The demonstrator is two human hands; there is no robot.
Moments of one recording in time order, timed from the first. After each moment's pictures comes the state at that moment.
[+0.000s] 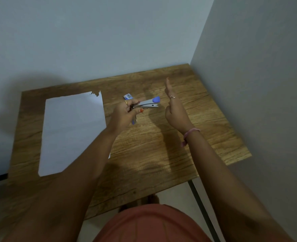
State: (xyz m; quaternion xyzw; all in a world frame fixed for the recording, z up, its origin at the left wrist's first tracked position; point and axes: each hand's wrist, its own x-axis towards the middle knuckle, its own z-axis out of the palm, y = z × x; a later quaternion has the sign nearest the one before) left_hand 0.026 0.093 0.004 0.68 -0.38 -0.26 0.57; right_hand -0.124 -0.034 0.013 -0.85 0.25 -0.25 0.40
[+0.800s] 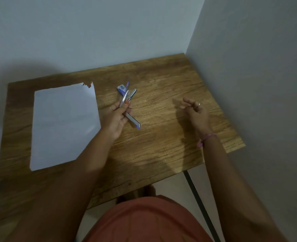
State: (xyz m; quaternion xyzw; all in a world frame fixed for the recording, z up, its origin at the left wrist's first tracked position) left_hand 0.011 0.107 -0.025 0.51 -0.03 -0.45 0.73; right_hand -0.201 -0.070 -0.031 -0.59 0.43 -0.33 0.60
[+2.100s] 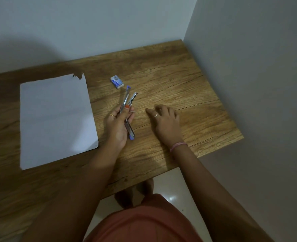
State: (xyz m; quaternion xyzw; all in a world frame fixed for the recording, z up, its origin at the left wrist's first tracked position) left_hand -0.034 0.111 -0.047 0.49 0.02 -0.40 0.78; right_hand -0.164 0.016 -0.056 -0.92 0.37 -0.09 0.09
